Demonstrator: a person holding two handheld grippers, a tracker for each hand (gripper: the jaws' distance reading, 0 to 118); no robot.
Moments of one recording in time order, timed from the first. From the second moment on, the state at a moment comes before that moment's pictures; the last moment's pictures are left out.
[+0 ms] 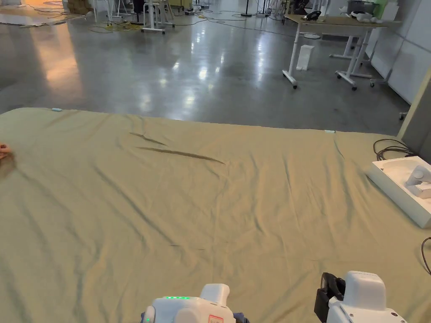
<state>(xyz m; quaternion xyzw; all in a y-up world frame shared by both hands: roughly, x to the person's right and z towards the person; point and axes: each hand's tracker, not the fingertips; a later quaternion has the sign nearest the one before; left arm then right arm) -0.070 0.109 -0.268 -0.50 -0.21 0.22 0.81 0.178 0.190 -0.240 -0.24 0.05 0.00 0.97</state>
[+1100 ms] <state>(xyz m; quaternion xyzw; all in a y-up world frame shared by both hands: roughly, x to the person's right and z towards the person) -0.234 0.235 -0.183 -0.13 0.08 0.03 0.99 0.112 0.254 -0.233 -0.15 0.11 0.03 0.98</state>
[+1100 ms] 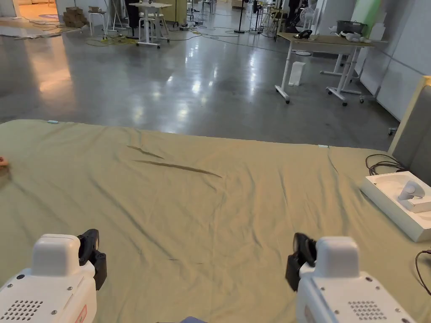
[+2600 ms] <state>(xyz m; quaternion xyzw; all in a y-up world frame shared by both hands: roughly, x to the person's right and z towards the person) -0.302 0.007 -0.249 -0.50 -0.29 0.49 0.65 0.052 0.065 -0.218 -0.34 0.16 0.07 0.92</state>
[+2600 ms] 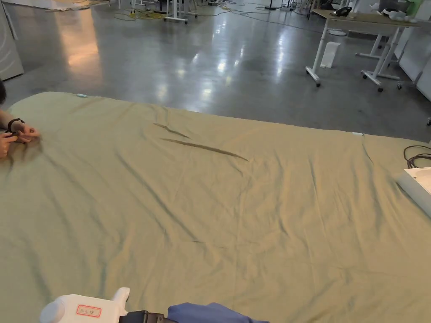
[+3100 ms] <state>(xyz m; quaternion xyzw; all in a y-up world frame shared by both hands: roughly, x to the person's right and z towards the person) -0.263 0.007 -0.254 -0.48 -0.32 0.42 0.70 0.056 0.063 -0.219 -0.35 0.16 0.04 0.92</state>
